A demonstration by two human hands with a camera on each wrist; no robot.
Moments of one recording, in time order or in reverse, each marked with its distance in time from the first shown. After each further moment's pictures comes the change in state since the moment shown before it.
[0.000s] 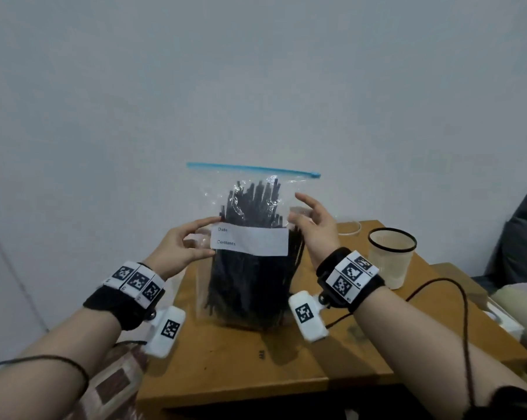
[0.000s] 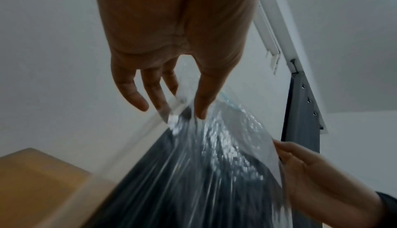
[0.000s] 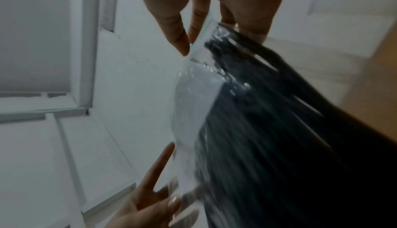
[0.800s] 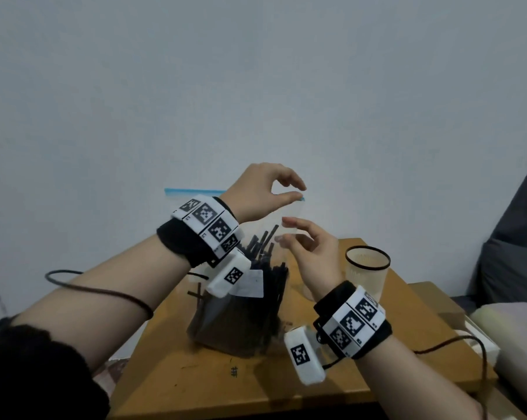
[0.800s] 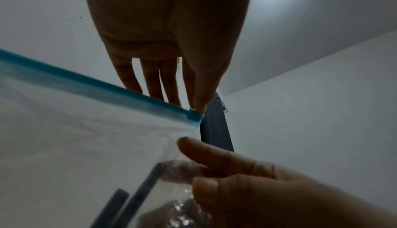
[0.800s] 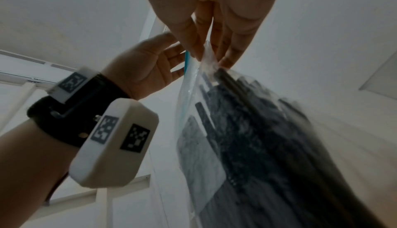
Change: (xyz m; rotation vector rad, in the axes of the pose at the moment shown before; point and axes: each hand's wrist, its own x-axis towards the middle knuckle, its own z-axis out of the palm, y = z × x) left_hand 0.056 0.175 0.097 0.482 -0.013 0.518; right_hand -0.040 -0.039 -0.037 -0.030 -0.054 -0.209
